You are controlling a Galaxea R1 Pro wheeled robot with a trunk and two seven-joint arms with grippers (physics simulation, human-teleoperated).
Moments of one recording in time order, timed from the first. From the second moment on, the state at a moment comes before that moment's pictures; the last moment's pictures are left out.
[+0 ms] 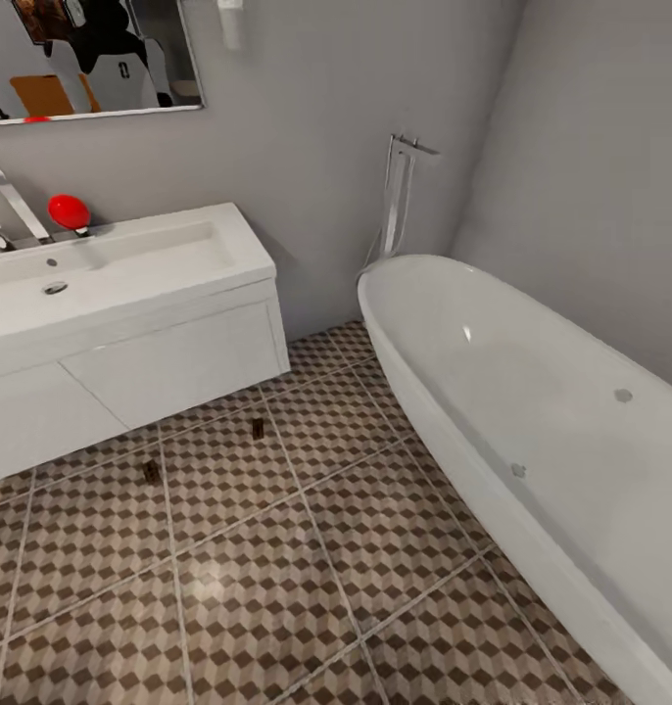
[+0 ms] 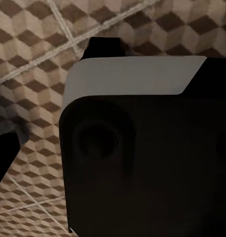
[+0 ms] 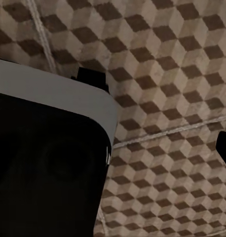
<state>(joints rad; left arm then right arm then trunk) -0.44 0.02 -2.00 -0.23 2.04 -0.02 0.28 -0.30 -0.01 0.65 0.00 -0.38 -0.25 -0.16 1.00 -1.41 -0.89</state>
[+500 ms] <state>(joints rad) -0.44 0.02 -2.00 -0.24 2.04 -0.01 0.28 -0.30 -0.01 0.65 0.00 -0.38 -0.25 -0.14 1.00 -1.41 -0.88</state>
